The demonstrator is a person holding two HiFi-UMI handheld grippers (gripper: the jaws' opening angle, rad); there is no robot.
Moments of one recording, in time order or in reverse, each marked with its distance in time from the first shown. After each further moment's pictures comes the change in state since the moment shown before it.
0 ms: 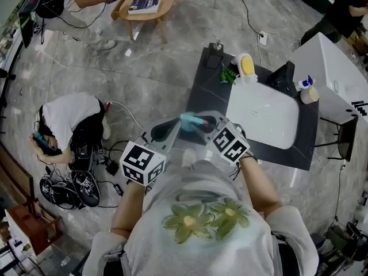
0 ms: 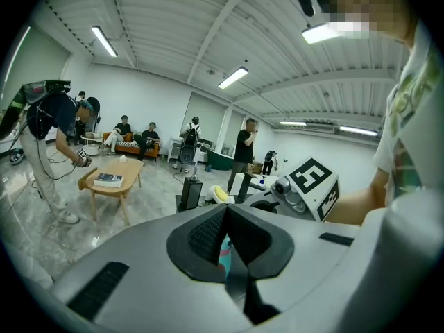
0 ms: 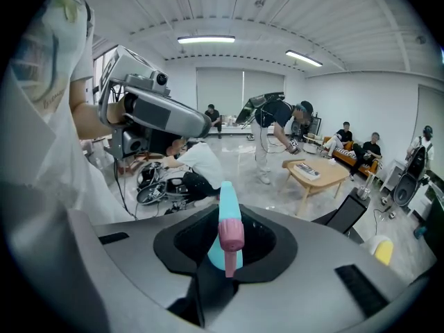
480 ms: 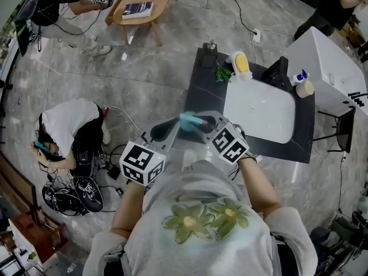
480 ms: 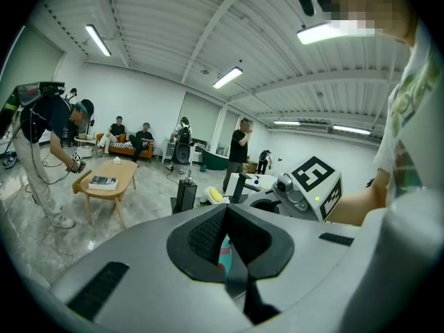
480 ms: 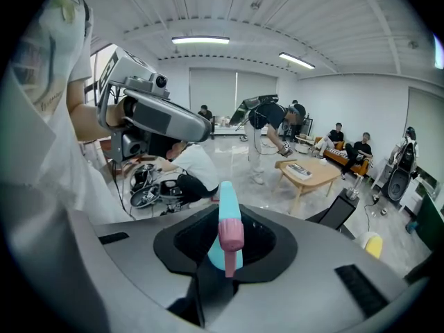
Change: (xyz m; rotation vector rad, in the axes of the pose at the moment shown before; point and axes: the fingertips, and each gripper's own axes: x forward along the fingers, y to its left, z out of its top) left arm -0.005 -0.008 0.008 0.025 0.005 -0.043; right arm -0.014 0.003 0.010 0.025 -0.003 -0.063
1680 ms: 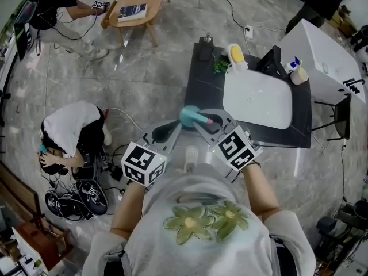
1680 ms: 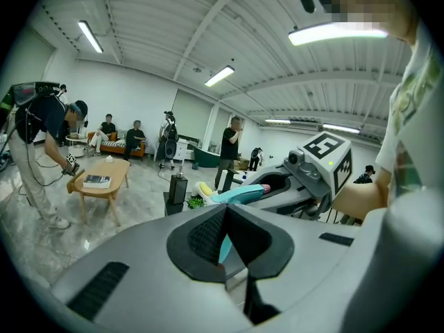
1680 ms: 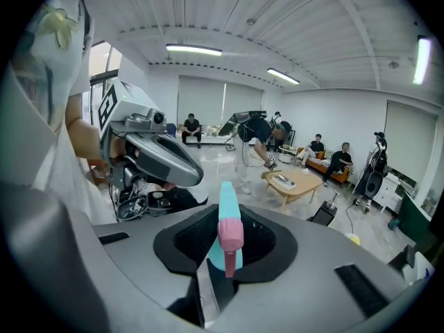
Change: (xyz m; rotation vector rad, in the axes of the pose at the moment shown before) left arm -0.040 -0.026 -0.018 0.023 0.022 -0.068; right arm -0.050 0.037 0.045 0.023 -0.075 -0.147
